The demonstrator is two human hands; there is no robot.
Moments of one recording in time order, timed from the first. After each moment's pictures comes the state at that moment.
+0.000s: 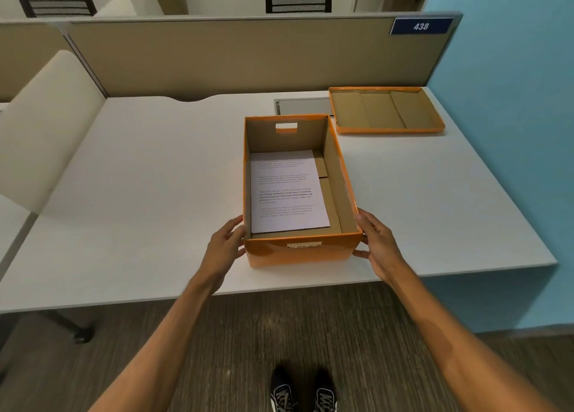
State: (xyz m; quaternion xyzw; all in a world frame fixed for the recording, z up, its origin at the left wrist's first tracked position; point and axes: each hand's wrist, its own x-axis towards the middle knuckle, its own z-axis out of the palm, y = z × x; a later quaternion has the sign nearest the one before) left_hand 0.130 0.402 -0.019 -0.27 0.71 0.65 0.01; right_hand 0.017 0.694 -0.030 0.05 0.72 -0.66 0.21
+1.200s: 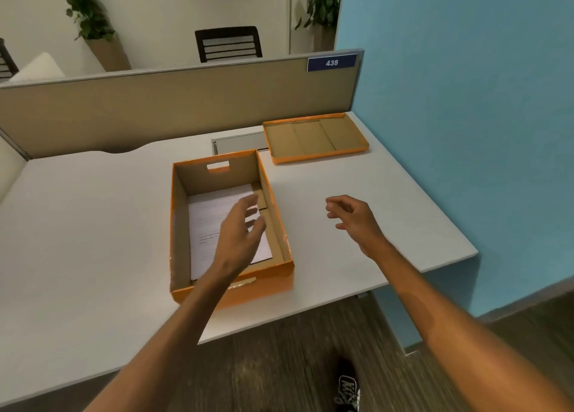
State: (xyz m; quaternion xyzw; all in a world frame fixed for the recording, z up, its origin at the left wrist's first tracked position) left_hand 0.032 0.547 0.073 -0.04 0.86 0.50 -0.12; right_hand -0.055 0.788 0.040 -0.01 0.80 -0.59 0.07
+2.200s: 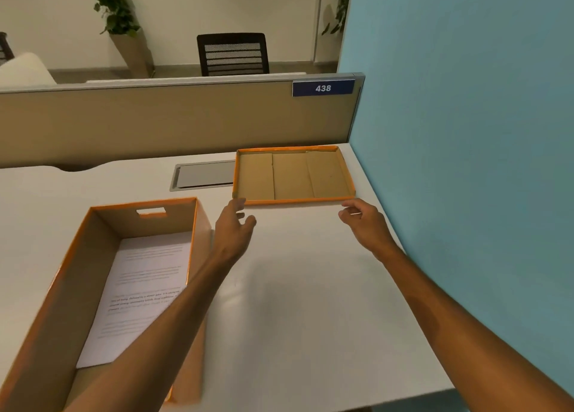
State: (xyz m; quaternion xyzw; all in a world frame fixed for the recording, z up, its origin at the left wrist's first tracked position) left_hand -0.234 0.658 0.045 -0.19 0.85 0.49 -0.10; right_hand -0.335 0.922 0.029 -0.03 0.87 -0.49 0.07
